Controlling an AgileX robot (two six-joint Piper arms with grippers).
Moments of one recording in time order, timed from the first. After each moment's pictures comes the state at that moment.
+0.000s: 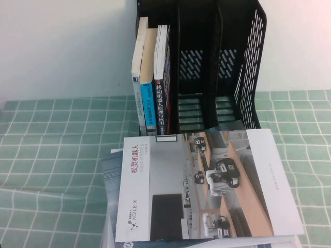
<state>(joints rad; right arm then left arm) -0.06 -0.01 0.03 -0.02 0.39 -0.12 -0.08 -0.01 0.02 0.00 0.37 -0.01</state>
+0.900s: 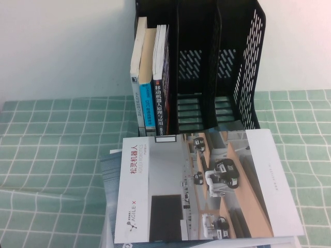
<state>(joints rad) -0.06 -0.01 0.03 -0.02 0.40 -0.12 -0.08 -0.01 0.02 0.00 0.37 -0.01</state>
